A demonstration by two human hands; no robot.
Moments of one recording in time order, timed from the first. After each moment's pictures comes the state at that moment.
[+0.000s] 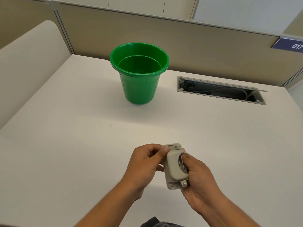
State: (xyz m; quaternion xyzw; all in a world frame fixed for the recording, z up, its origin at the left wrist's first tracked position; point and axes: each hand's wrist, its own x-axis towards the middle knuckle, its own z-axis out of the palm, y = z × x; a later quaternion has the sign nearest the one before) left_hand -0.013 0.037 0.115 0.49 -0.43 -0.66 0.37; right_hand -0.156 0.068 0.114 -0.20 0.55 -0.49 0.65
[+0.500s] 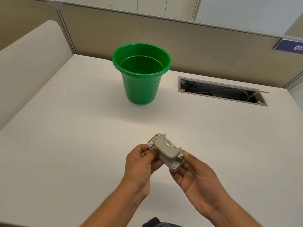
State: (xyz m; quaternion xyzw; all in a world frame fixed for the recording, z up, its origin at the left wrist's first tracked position) left_hand -0.015 0.039 0.108 0.49 -0.19 -0.69 0.49; right_hand -0.164 0.076 0.119 -0.17 0.45 -0.52 0.71
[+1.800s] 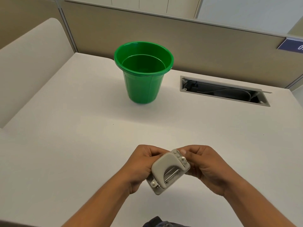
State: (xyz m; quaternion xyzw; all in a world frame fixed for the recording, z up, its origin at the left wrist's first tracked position) left_hand 0.007 0.025 0.118 0.46 -0.45 -0.71 0.29; right_hand -0.190 0.045 0.139 -0.37 0.53 -0.34 0.68
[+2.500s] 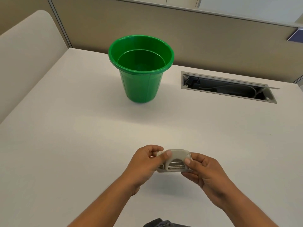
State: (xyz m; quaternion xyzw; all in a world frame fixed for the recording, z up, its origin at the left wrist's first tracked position) left_hand -0.006 -0.001 0.074 0.54 -0.42 -0.68 0.28; right_hand -0.209 0.042 0.086 -0.28 0.57 -0.41 0.65
